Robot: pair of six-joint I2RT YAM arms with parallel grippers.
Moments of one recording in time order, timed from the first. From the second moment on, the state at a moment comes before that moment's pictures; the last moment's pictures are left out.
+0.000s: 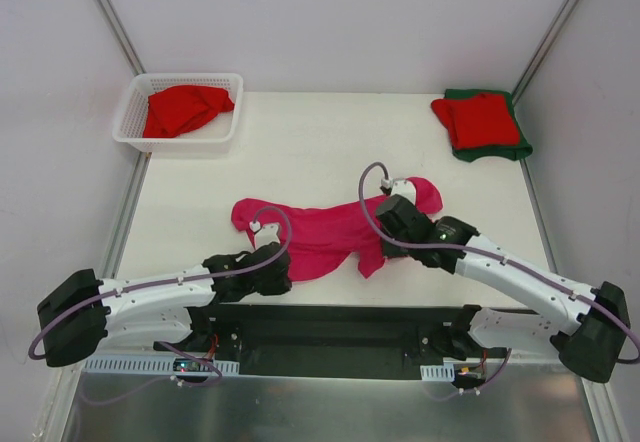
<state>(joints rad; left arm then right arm) -1.06 1.03 0.42 -0.37 -0.22 -1.03 0.93 1.10 0.85 -0.75 0.33 0.64</state>
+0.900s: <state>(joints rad) -1.06 0.83 0.36 -0.51 -0.25 -1.09 0.51 1.53 1.38 -0.70 0.54 0.33</state>
